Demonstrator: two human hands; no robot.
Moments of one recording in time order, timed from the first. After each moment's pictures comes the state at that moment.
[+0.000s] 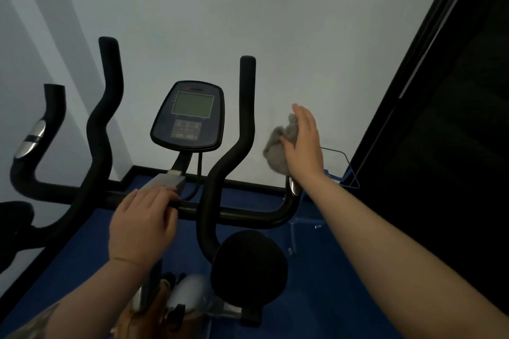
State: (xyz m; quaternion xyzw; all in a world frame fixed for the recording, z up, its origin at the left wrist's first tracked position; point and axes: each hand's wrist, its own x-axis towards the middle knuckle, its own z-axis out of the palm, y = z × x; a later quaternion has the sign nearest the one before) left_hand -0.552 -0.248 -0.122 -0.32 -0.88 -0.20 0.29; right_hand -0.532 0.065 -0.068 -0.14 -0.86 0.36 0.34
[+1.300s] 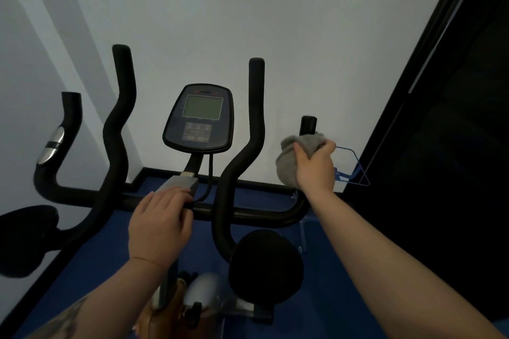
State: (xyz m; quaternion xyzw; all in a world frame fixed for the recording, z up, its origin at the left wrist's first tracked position) left_hand -0.550 -0.247 -0.117 -0.32 -0.89 -0.19 0.27; right_hand -0.507 0.035 -0.075 -0.34 -0.77 0.45 0.30
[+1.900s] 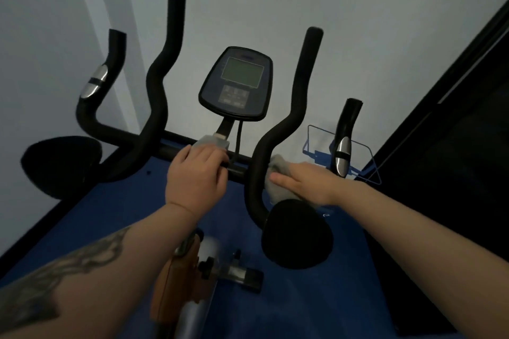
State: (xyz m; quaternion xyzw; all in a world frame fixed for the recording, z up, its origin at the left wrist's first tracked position) left_hand -0.547 -0.247 -0.115 -0.30 -0.88 -0.23 0.27; right_hand -0.490 -0.014 -0.069 0.09 -0.98 0.12 -0.15
